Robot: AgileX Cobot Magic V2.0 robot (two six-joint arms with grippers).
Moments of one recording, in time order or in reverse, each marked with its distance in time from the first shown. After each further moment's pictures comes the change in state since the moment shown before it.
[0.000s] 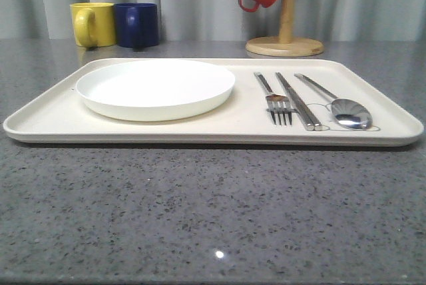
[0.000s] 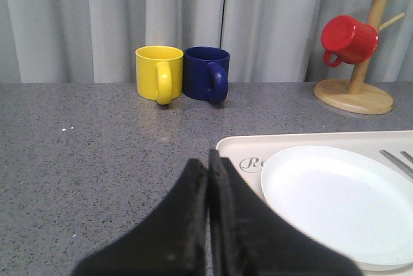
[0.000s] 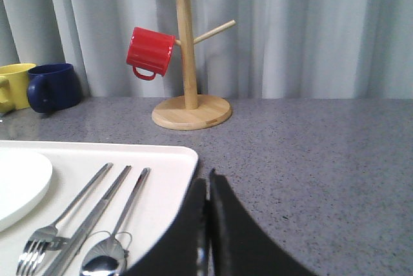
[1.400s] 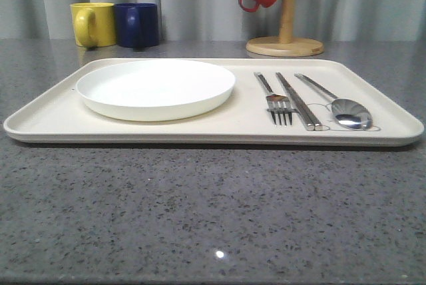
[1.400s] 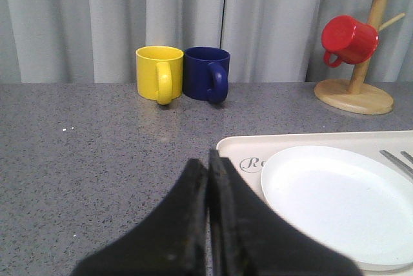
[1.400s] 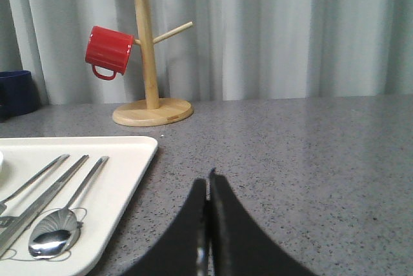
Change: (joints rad) left arm 0.000 0.000 0.000 0.000 0.000 0.000; right arm -0.090 -0.279 0.226 0.004 -0.032 -0.008
